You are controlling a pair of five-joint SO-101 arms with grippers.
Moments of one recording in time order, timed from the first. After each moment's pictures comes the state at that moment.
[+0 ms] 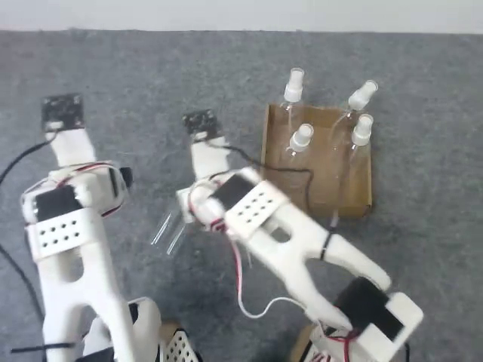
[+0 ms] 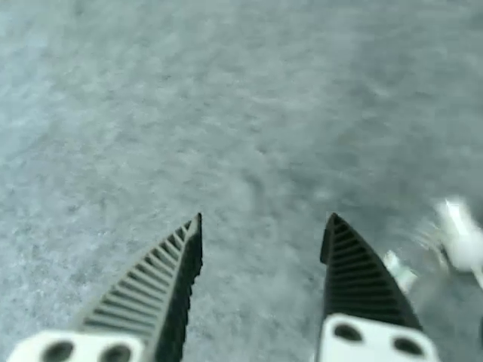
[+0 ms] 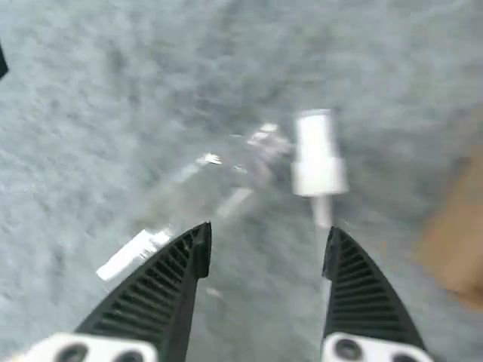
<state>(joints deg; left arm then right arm) -23.4 -35.6 40.7 66.9 -5.8 -47.6 -4.4 17.0 60.0 -22.8</state>
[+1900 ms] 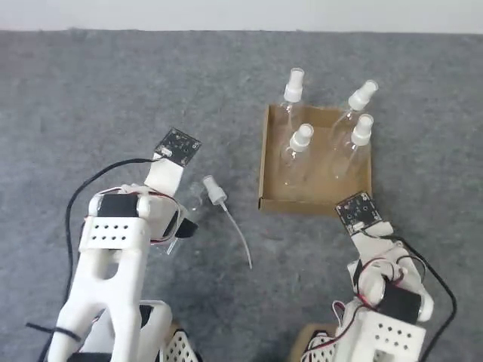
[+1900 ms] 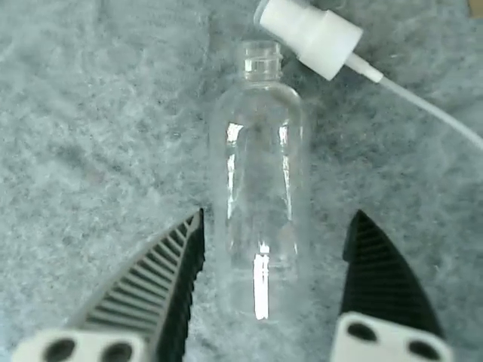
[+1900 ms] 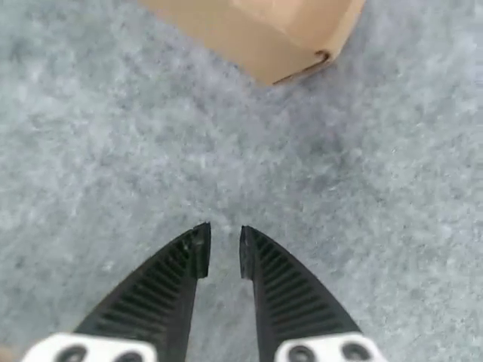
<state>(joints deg) -5.0 -35.7 56.0 67.2 -21.9 15.3 -91.3 82.9 77.2 43.5</state>
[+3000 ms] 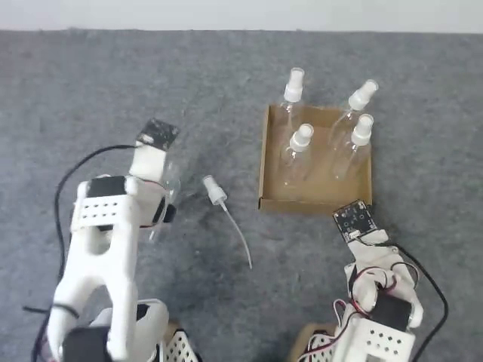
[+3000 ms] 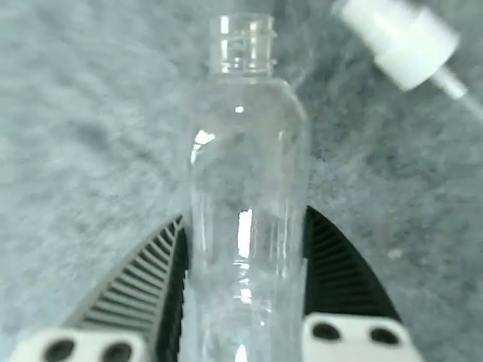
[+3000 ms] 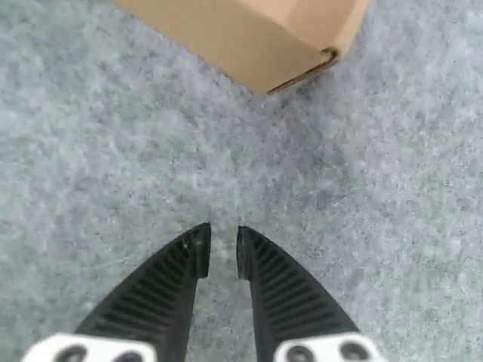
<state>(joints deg) -10.4 -27.4 47.8 68.3 -20.9 15.6 -104.3 95.0 76.7 43.3</state>
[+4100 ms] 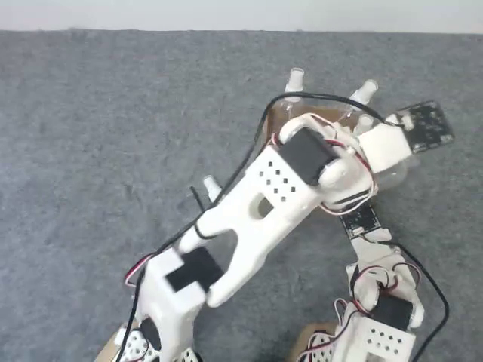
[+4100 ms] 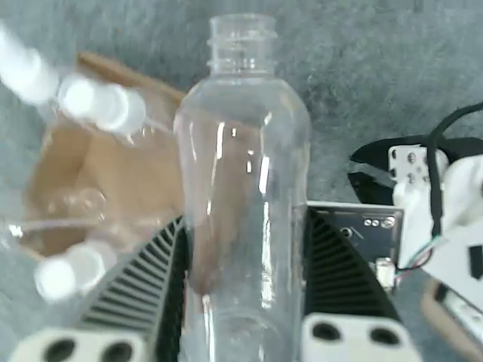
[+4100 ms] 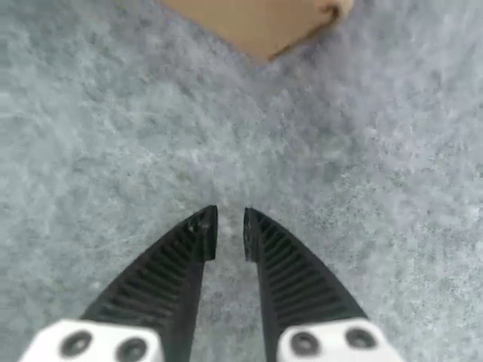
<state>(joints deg) 47.2 25.4 -49.9 99.4 -17.3 16.4 -104.3 95.3 76.6 43.1</state>
